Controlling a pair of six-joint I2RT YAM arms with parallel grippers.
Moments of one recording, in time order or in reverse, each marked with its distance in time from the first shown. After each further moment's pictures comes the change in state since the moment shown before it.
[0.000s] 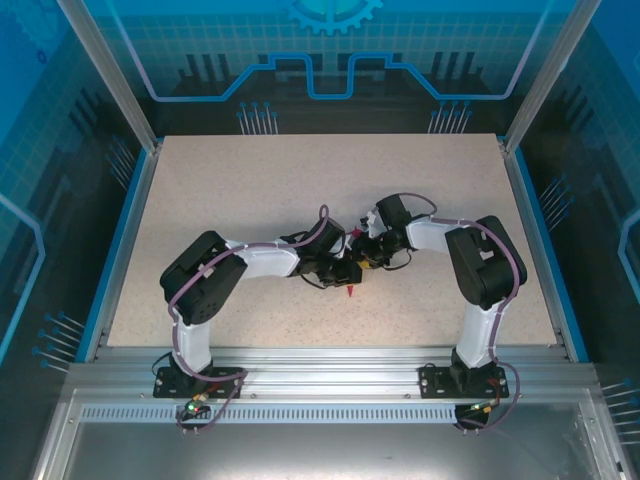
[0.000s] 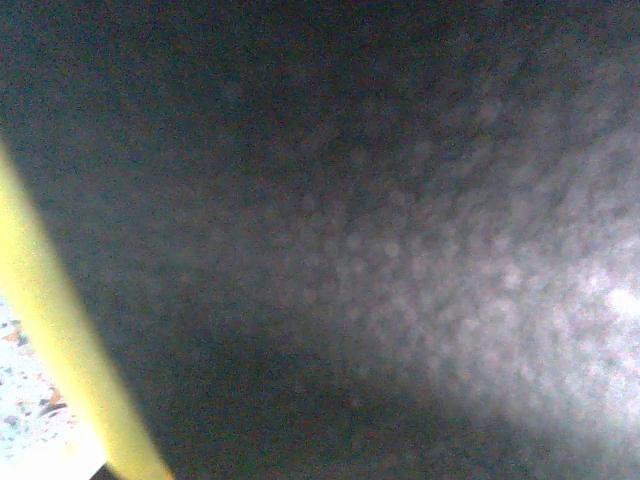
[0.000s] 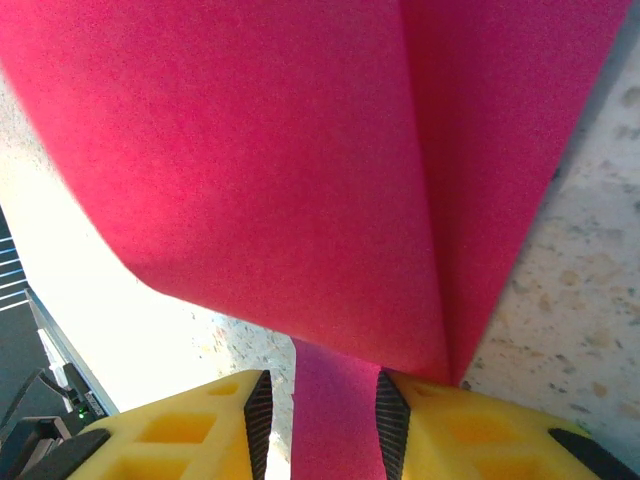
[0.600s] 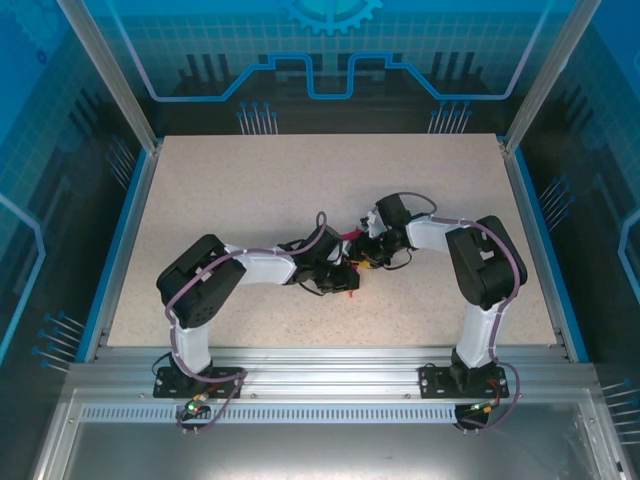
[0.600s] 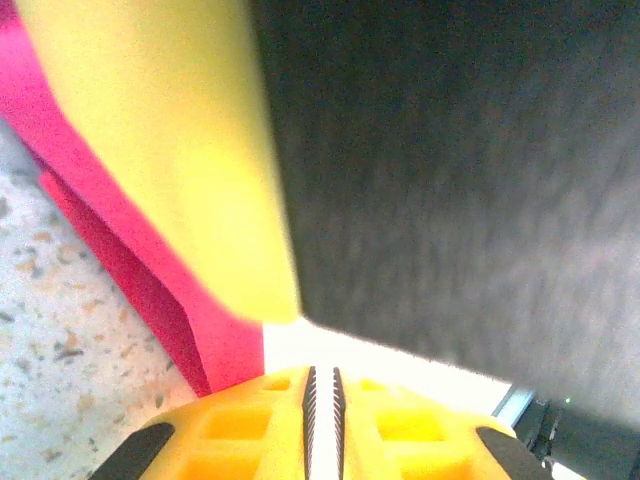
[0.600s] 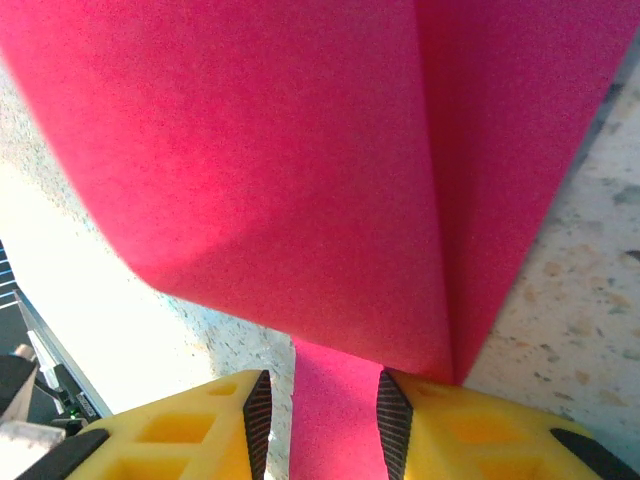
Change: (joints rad) left arm -0.020 -0.032 -0.091 0.079 -0.020 -0.034; right arm 0.000 -0.002 0.007 -0.023 0.014 -0.009
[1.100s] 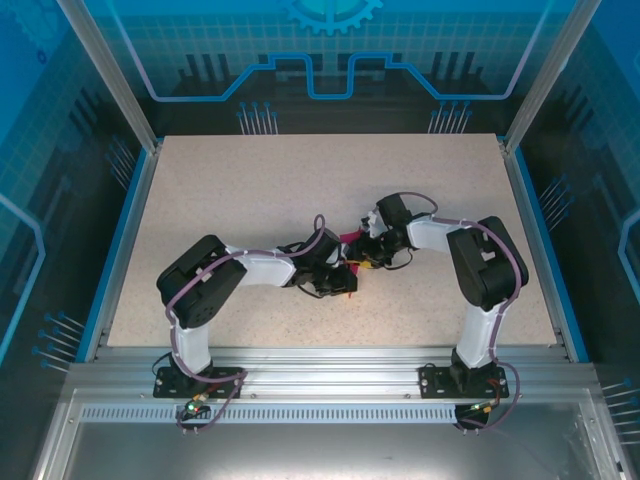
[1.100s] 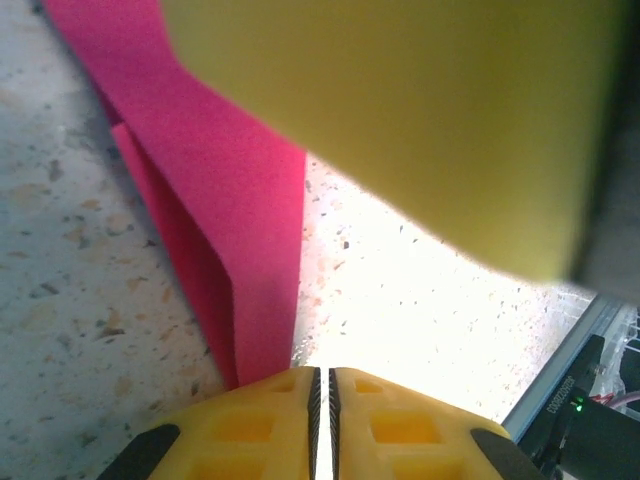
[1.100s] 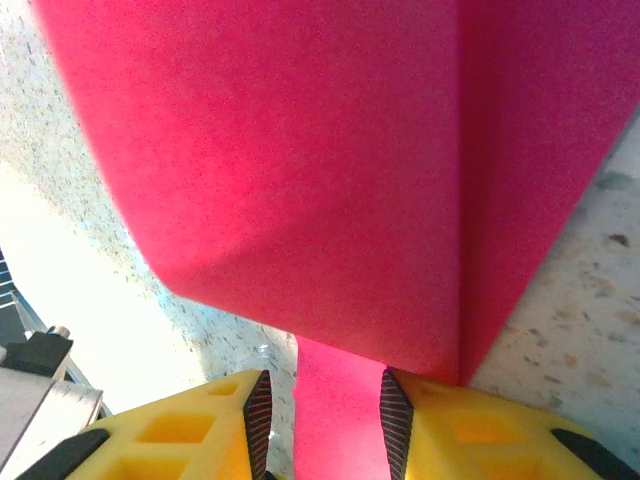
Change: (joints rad) left arm -0.002 0.006 -0.022 0.009 -0.014 -0.031; right arm -0.003 -0.018 0.000 -0.018 0.006 0.000
